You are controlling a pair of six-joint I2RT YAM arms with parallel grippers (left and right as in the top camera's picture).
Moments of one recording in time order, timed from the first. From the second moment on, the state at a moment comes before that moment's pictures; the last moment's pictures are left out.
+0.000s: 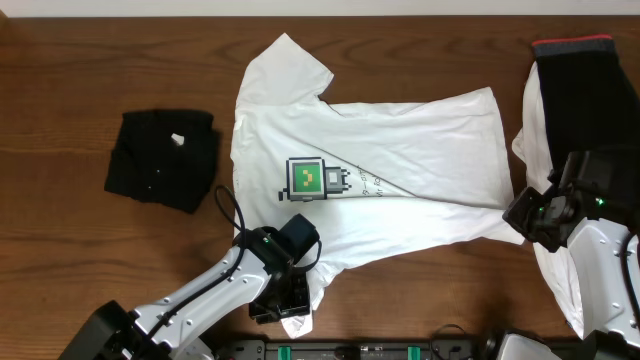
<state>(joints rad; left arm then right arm) -0.74 1.37 0.60 -0.91 0.35 -0.86 -0.34 1.31 0.79 -0.79 -0.14 0.38</state>
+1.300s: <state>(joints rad) -0.68 1.33 0.72 -1.15 0.38 -0.84 -0.34 1.31 0.79 -0.80 -0.14 0.38</state>
